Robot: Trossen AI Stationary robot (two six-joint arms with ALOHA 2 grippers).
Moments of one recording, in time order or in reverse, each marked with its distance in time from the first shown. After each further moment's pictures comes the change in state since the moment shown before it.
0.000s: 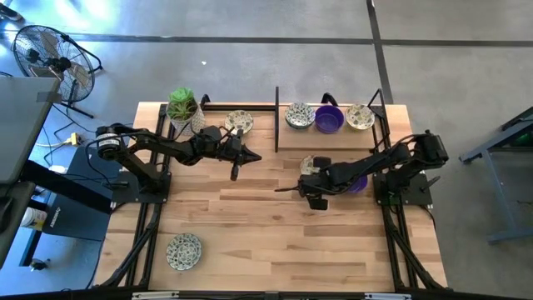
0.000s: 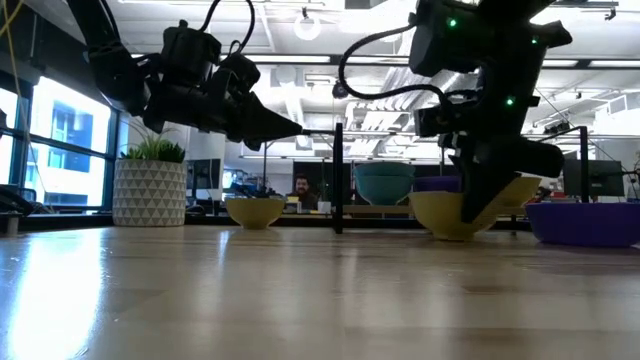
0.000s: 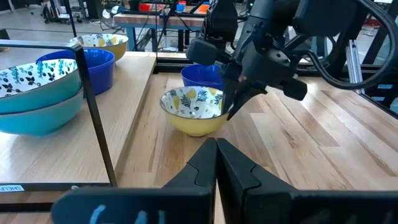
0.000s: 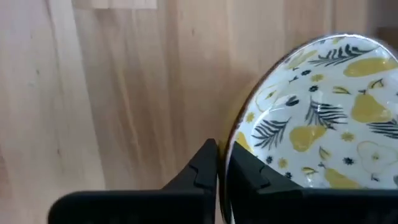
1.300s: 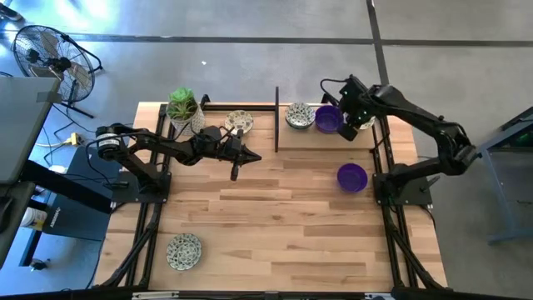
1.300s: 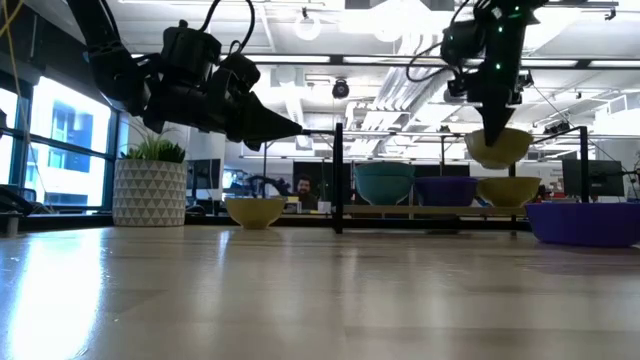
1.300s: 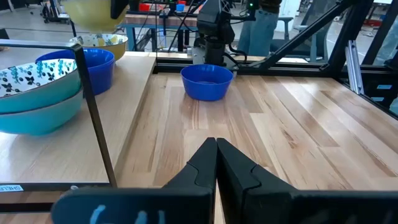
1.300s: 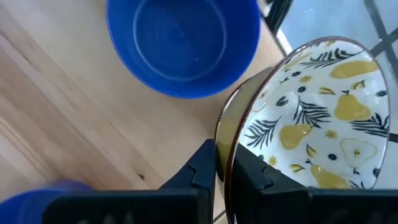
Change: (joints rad) left arm 0.000 0.000 0.000 0.000 0.001 -0.003; right arm -0.947 -0.300 0.253 -0.455 -0.125 -0.387
